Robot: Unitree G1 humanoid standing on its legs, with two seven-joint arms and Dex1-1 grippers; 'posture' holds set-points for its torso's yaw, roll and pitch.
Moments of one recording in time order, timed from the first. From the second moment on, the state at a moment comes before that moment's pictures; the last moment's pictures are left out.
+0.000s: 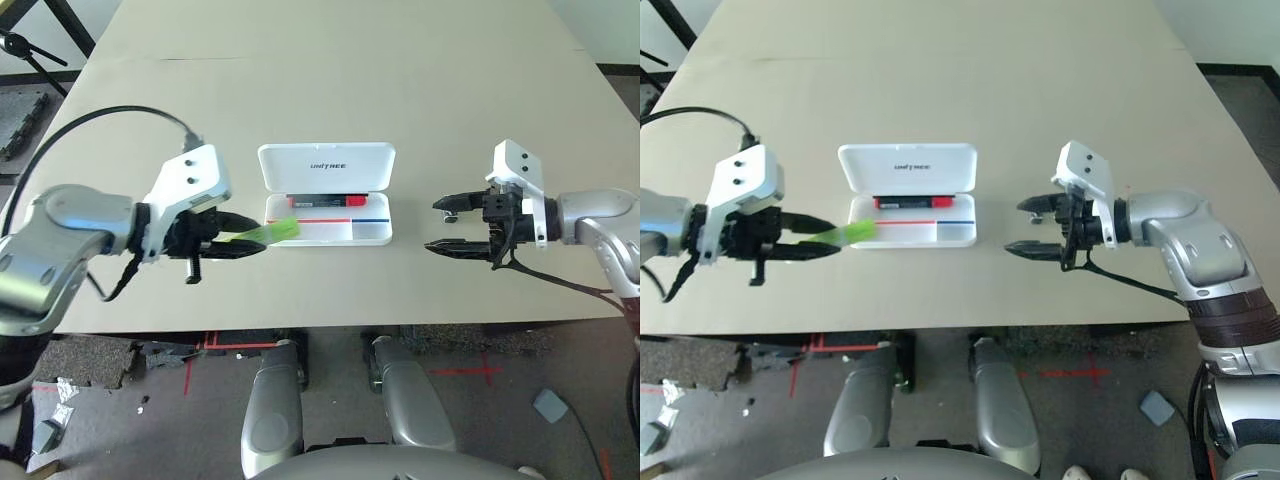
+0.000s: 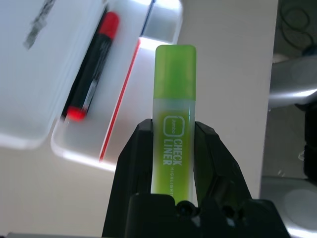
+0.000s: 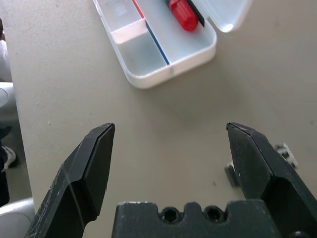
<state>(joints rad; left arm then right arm) -0.53 0.98 -0.15 -0.40 -0.38 0.69 -1.17 -0.48 -0.85 0.09 -0.03 0.37 0.54 1.20</state>
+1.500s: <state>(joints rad) -0.54 0.97 -0.04 -0.25 -0.20 0.45 -1.21 -0.46 -0.67 -0.18 -0.22 0.43 0.84 0.64</state>
